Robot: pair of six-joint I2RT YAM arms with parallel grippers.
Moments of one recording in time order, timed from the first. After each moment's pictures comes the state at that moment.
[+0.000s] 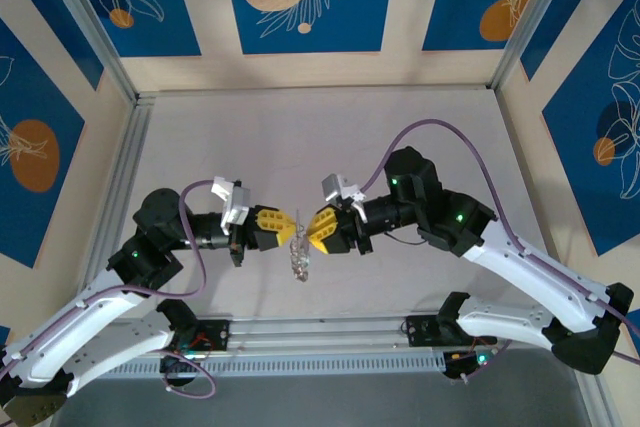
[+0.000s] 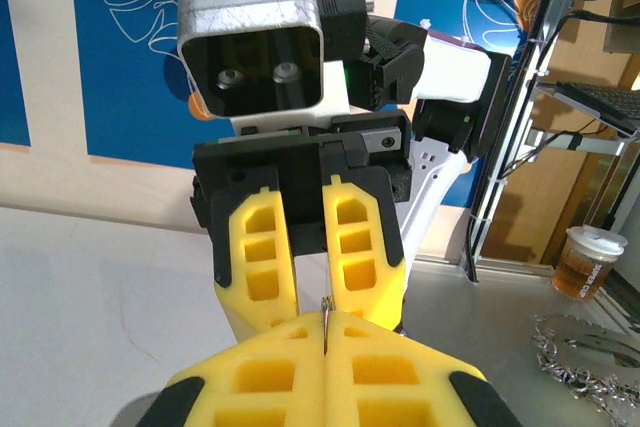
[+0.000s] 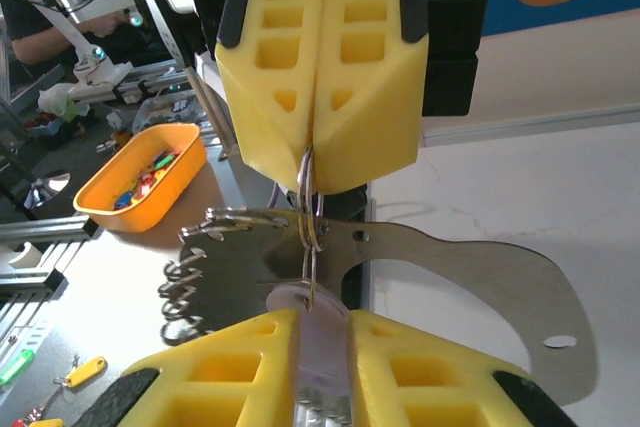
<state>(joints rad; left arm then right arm) -0.80 0.70 0.80 -0.02 0.74 -0.19 0.88 1.02 1.11 -0.47 -0.82 -0.05</state>
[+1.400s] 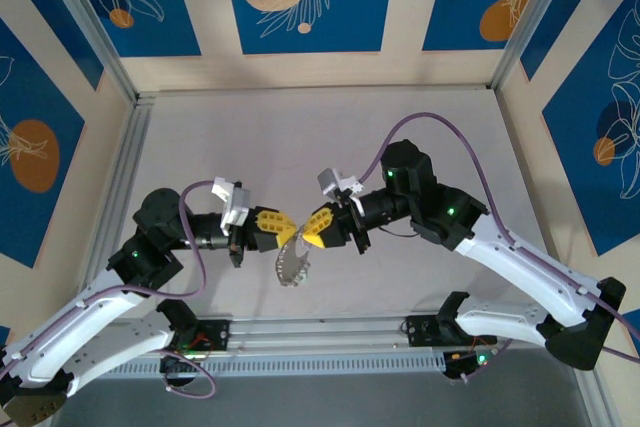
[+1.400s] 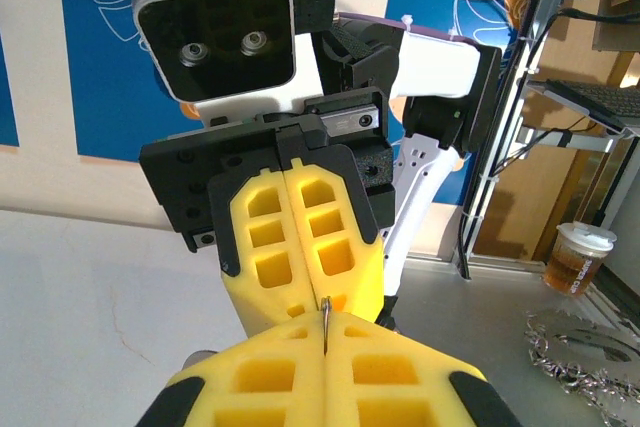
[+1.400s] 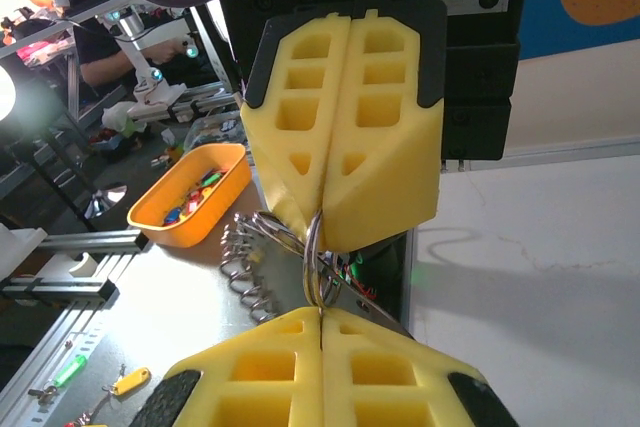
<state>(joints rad) -0.80 0.70 0.80 -0.02 0.76 -0.19 0.86 1.07 1.12 -0.38 -0.94 0.01</state>
